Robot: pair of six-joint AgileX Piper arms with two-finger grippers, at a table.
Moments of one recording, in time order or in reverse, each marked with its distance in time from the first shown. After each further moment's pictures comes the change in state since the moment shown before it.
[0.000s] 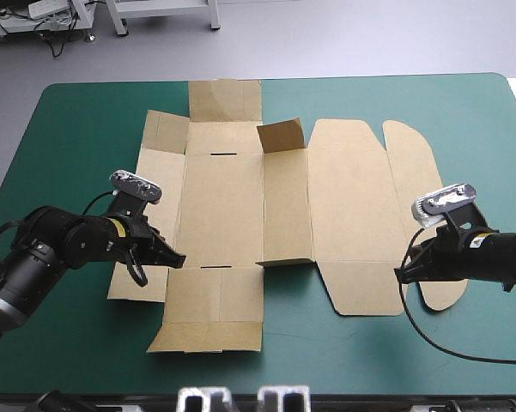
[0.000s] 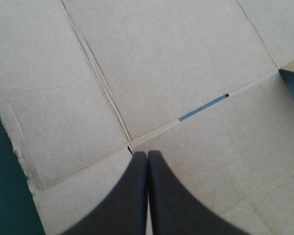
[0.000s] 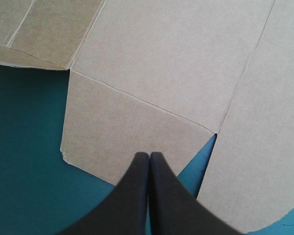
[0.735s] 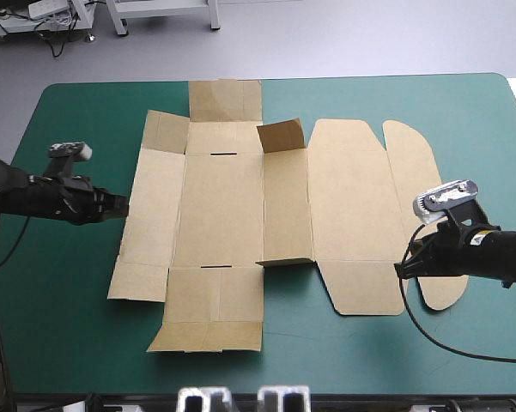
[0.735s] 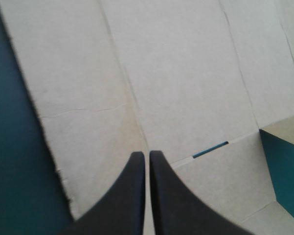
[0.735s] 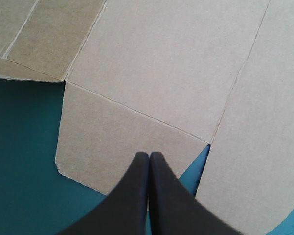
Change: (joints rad) left arm 0.688 0.263 -0.162 -0.612 0.238 0.567; right arm 0.000 0.000 0.000 0.000 -0.039 0.000
